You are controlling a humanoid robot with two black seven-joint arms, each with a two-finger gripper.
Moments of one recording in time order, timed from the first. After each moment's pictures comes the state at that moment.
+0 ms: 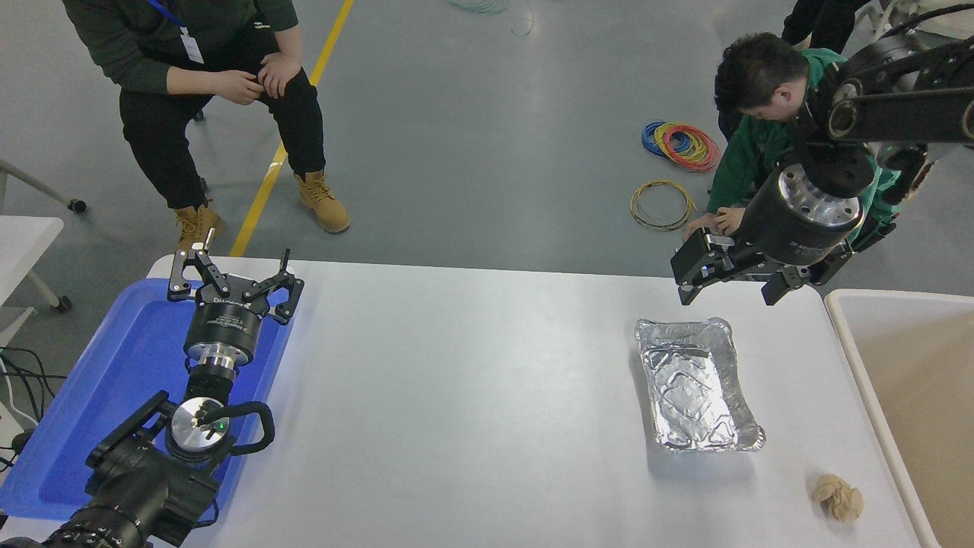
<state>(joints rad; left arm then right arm) -0.50 0.13 -1.12 -0.54 -0.09 -0.62 -0.36 2.09 -0.34 -1.16 1.27 -0.17 0.79 -0.10</state>
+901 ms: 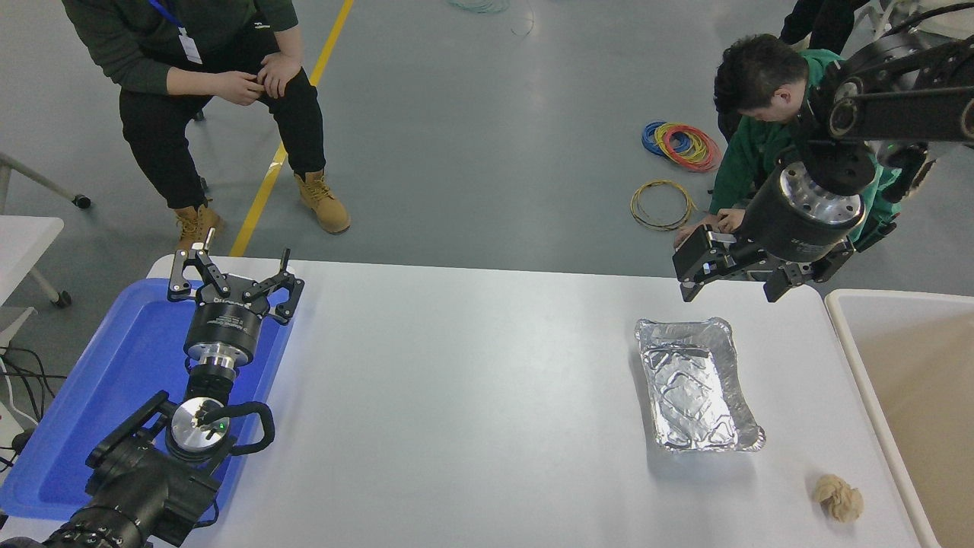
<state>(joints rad) -0.50 0.13 -1.12 -0.54 -0.09 -0.62 -0.36 2.08 -0.34 -1.16 1.21 -0.18 0.79 -0.10</state>
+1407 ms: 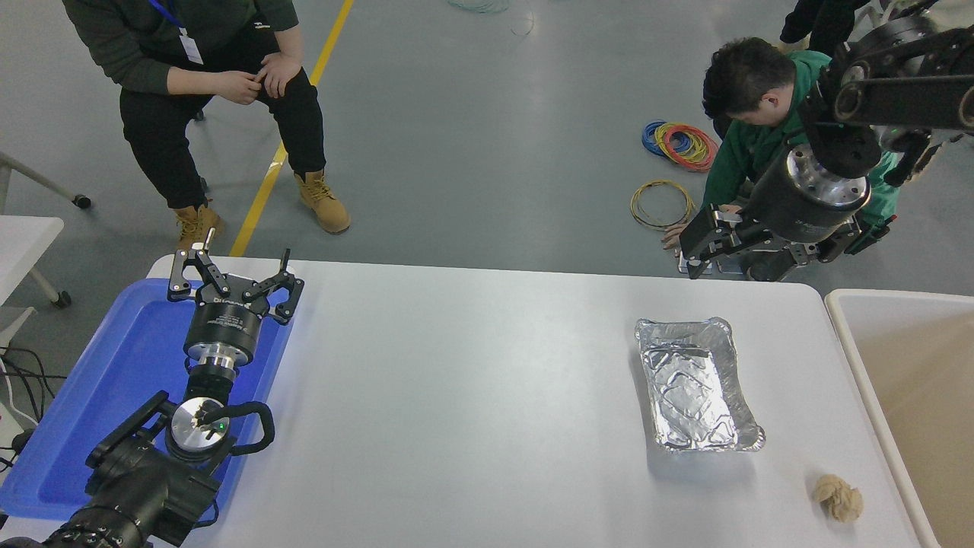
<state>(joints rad) -0.50 0.13 -1.12 -0.54 -0.09 -0.62 -0.36 2.04 -0.35 -1.17 1.15 -0.17 0.79 -0.10</state>
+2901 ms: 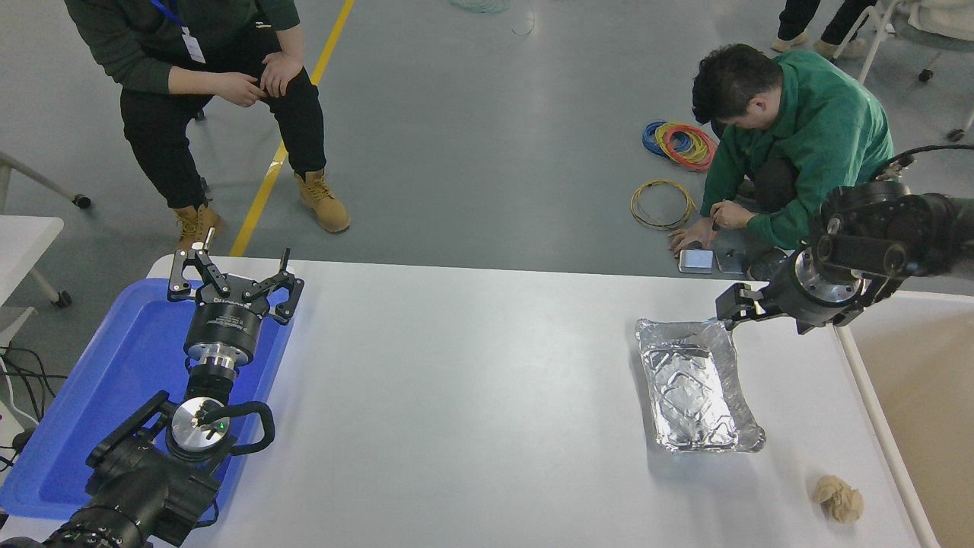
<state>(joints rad) -0.50 0.13 -1.12 -0.54 -0.09 -0.62 -0.36 1.45 -0.35 -1.05 0.84 -0.40 0.42 -0.09</state>
